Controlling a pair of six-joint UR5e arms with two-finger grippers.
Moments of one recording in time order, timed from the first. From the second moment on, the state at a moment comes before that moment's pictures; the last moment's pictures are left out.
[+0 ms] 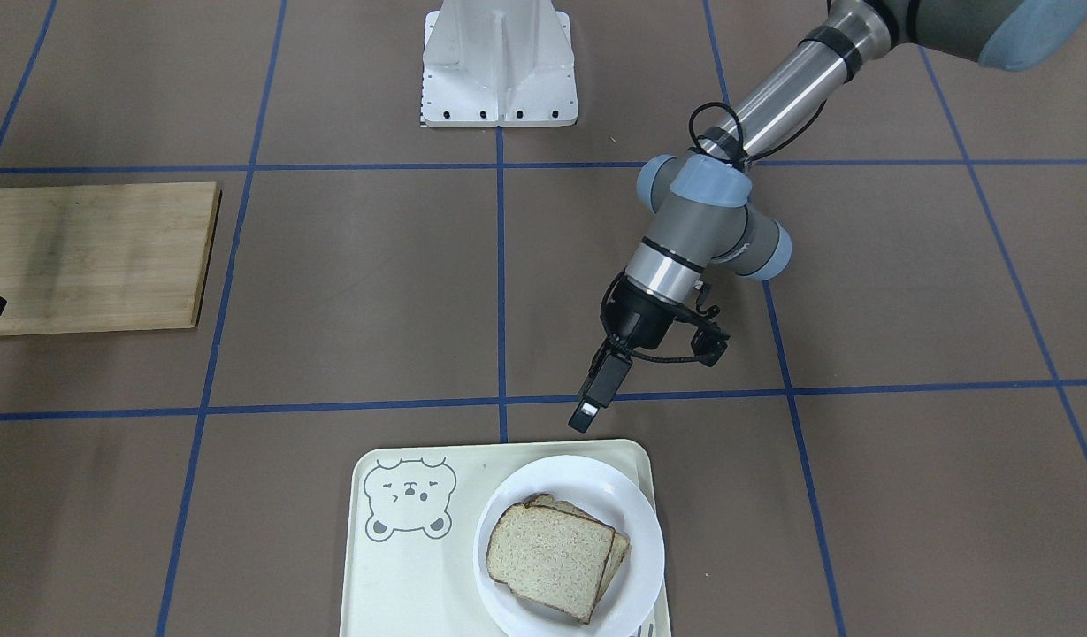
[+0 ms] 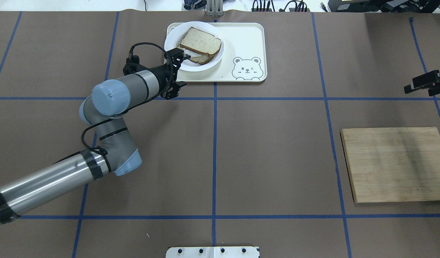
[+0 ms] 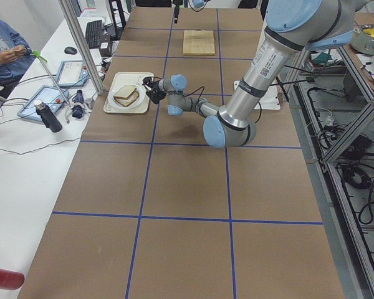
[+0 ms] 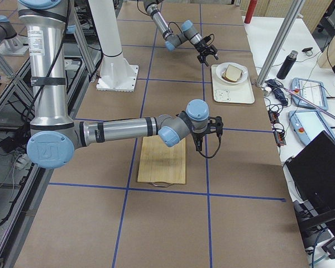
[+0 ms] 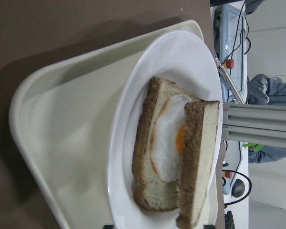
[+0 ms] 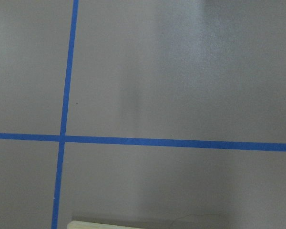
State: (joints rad) left arm -0.63 -2.20 -1.24 -2.80 -1.50 -2.34; right arm 1.27 -1.55 1.66 -1.06 2.42 0.65
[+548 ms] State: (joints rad) left arm -0.79 -1.81 -1.54 -2.75 -1.64 -1.93; right arm 1.27 -1.53 1.70 -1.21 2.30 0.58
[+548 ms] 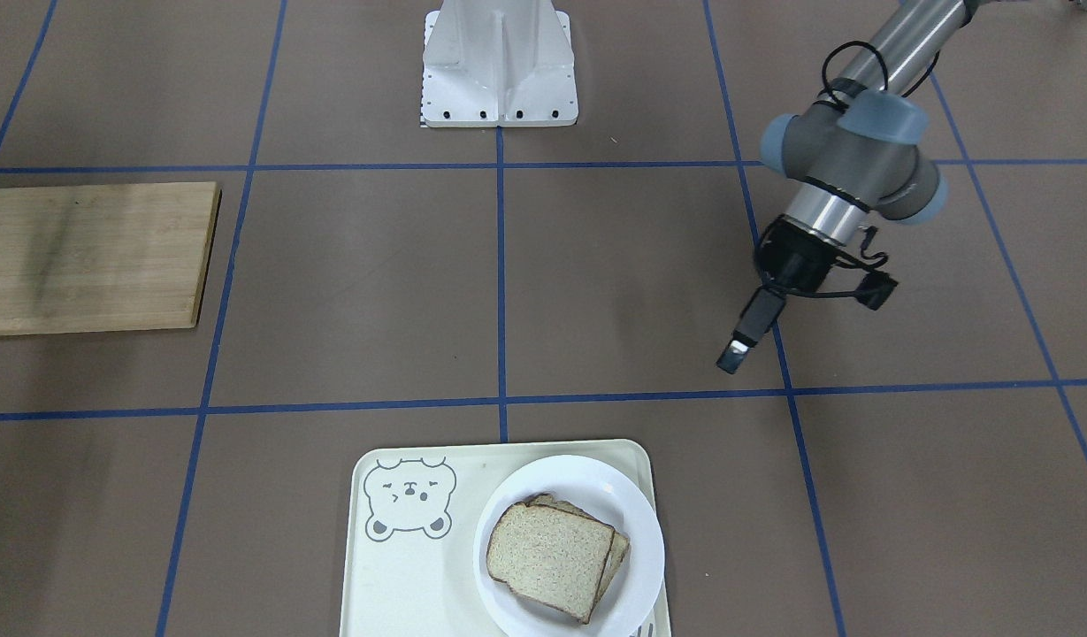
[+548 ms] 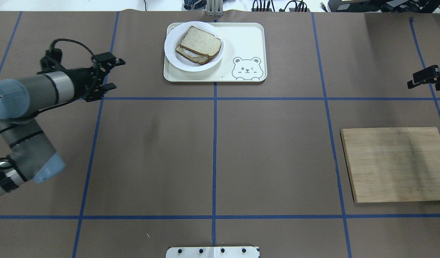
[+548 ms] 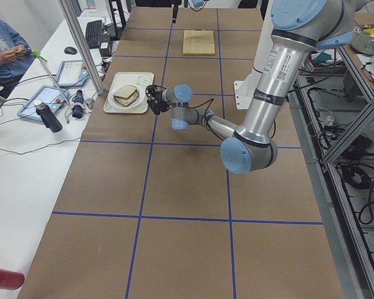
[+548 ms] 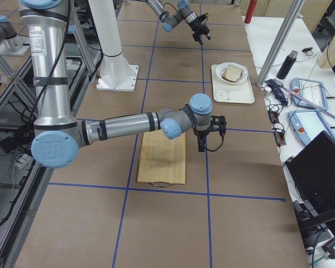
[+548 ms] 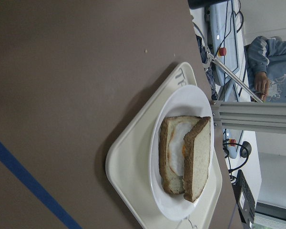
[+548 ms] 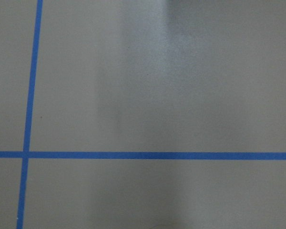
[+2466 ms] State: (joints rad) left arm -1.44 -1.63 -1.65 -1.60 -2.38 -0.03; right arm 1.41 -1.42 1.71 -1.66 2.29 0.08
